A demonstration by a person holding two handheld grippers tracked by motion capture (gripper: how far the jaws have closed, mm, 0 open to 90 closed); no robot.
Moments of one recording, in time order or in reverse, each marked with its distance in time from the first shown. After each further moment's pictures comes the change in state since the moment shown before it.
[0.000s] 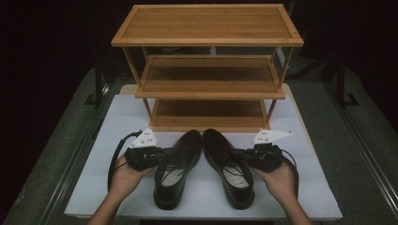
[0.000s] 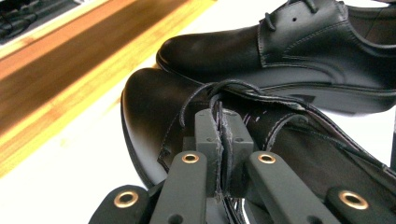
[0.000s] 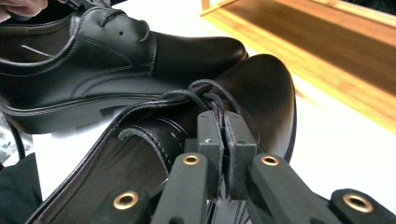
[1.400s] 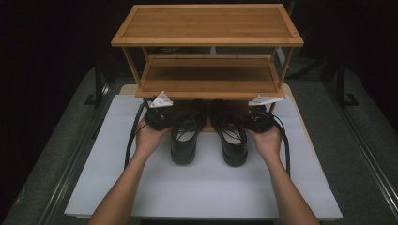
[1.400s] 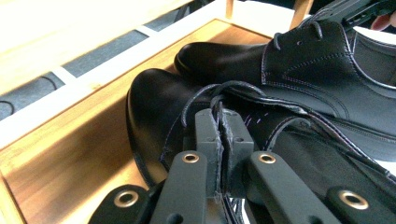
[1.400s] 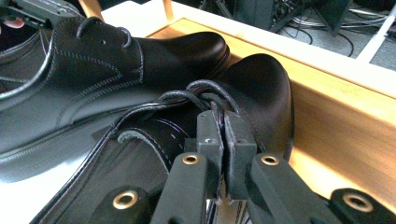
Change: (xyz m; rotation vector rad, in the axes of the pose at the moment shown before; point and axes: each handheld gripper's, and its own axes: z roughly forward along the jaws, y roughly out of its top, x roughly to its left) left arm 0.084 0.051 0.070 -0.066 0.128 -0.047; right arm -0.089 0.048 0.049 -0.049 -0.171 0.095
